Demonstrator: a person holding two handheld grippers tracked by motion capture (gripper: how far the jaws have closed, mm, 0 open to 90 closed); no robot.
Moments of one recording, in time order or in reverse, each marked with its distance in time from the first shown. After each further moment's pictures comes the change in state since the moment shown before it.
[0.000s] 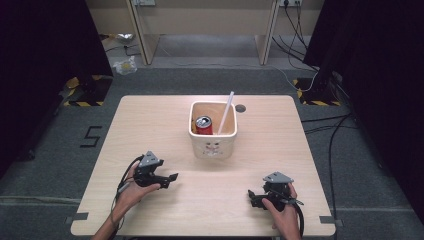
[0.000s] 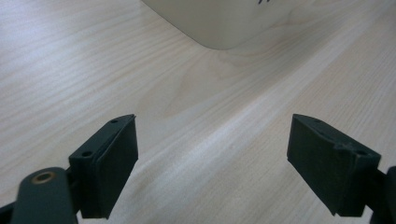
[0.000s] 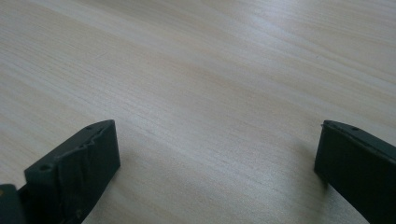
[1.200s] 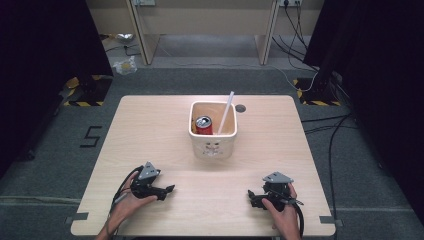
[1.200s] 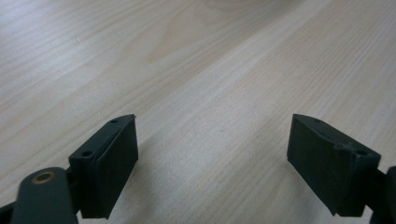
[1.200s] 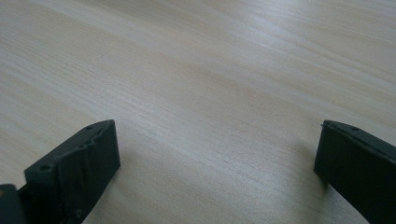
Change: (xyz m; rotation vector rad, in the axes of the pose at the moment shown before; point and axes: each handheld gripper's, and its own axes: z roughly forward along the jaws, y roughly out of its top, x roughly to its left) left arm -0.012 -0.026 -0.009 0.070 0.022 0.061; right arm 0.001 0.000 0.000 -0.002 0.000 -0.003
